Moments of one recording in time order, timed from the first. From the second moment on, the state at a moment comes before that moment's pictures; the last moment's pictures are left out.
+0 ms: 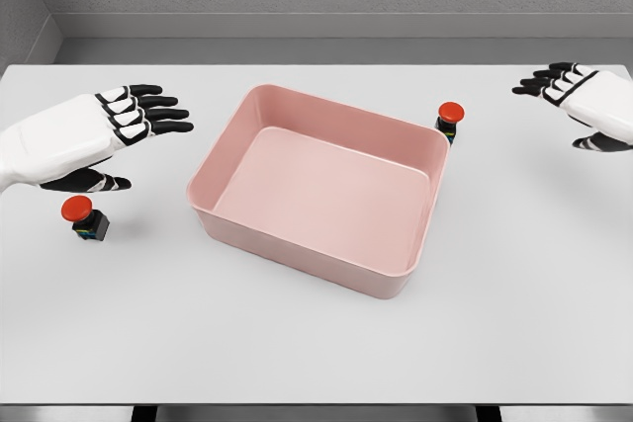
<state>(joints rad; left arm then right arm) -0.51 1.20 -0.72 -1.76 -0.34 -0.61 0.12 -0.64 -1.03 0.74 -1.24 0.53 -0.61 -0.08</state>
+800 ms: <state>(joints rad) -0.64 1.32 -0.85 -1.72 -0.33 -0.46 -0.36 -0.78 -0.73 0.74 -1.12 0.71 -0.61 0.05</state>
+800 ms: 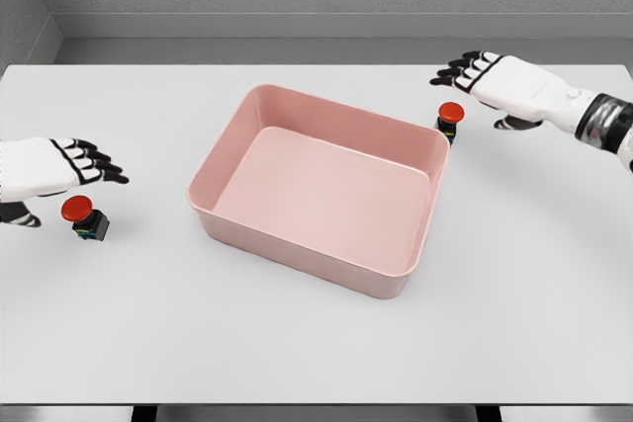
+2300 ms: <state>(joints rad) -0.63 1.24 -0.93 -1.70 -0.52 -0.37 -0.36 -0.91 -0.55 0.83 -0.89 0.94 -0.61 0.15</state>
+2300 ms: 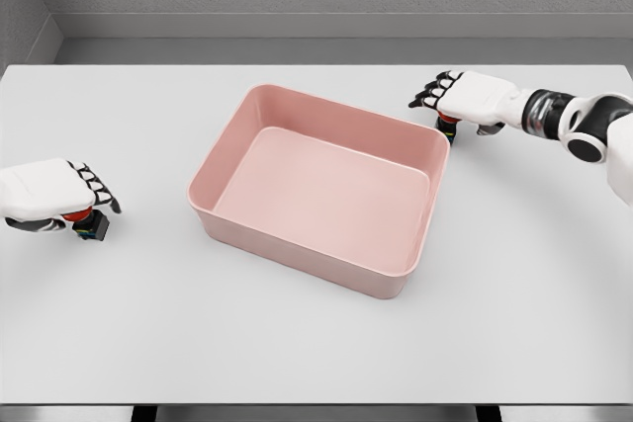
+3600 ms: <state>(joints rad) -0.68 1.26 -0.94 -1.70 -0.52 -0.38 -0.36 -0.90 -0.55 0.83 -0.92 0.94 -0.61 0.15</state>
